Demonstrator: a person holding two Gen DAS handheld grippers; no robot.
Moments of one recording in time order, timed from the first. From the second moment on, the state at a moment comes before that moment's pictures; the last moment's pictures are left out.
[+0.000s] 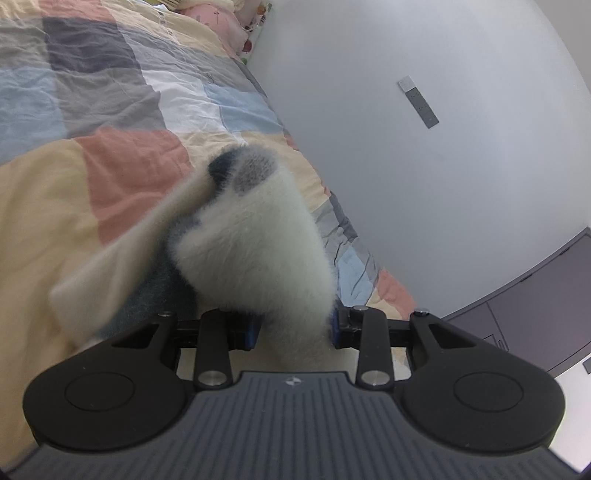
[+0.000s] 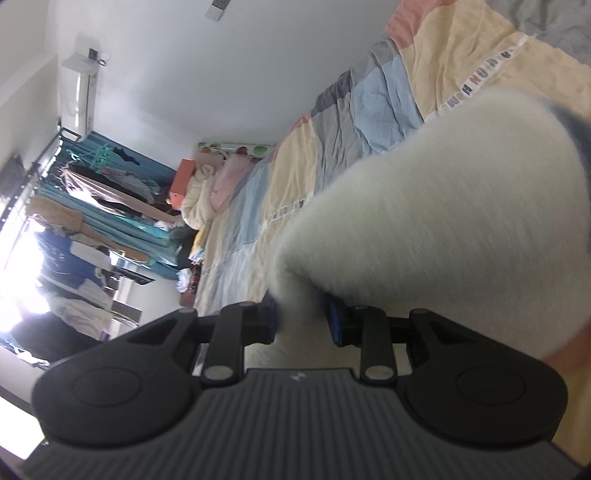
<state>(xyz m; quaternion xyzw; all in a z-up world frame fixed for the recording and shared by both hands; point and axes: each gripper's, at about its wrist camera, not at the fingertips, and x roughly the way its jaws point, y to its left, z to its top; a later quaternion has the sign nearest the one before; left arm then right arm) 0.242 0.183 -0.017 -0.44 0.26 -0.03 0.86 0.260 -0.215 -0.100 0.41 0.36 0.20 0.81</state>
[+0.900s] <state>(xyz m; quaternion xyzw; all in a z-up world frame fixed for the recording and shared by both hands) 0.304 0.211 -0.099 -0.49 0.27 -0.05 0.83 0.310 -0.216 -0.152 0.43 0.35 0.22 0.80</state>
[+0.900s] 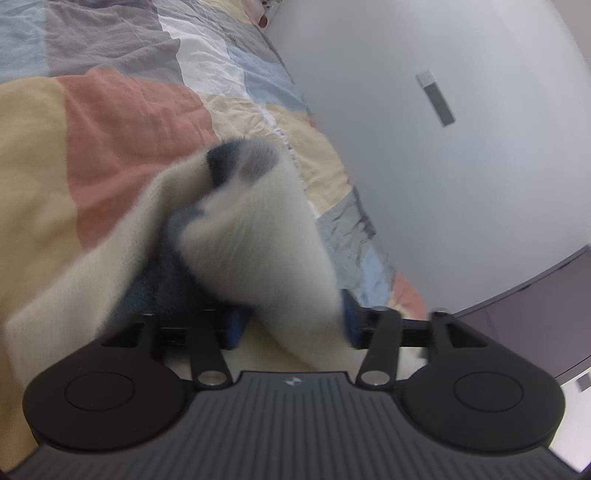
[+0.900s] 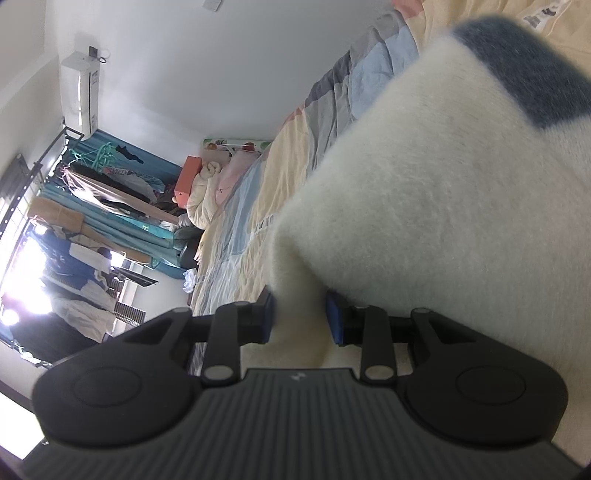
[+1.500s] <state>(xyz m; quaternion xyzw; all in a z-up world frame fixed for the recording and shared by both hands) 0.272 0.158 -0.060 -0.26 0.30 -0.01 0.92 0.258 -0.193 -0.102 0.14 0.31 0.18 0.92</state>
